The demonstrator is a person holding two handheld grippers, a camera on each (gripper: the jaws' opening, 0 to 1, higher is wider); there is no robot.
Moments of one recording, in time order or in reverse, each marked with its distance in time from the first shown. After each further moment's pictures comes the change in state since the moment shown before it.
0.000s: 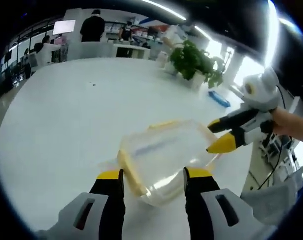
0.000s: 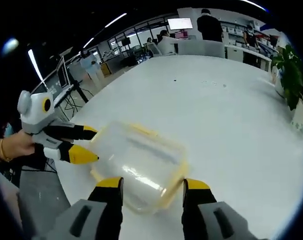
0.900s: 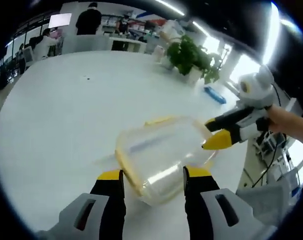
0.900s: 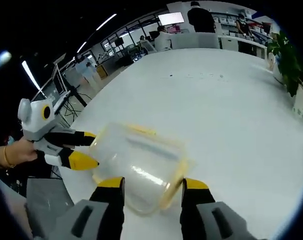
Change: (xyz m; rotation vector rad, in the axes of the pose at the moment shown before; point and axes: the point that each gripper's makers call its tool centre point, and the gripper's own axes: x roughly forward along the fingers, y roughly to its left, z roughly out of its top) left arm 0.009 0.001 -0.006 -0.018 0.065 -0.047; right arm 0.003 -0.003 -0.001 0.102 0.029 0.035
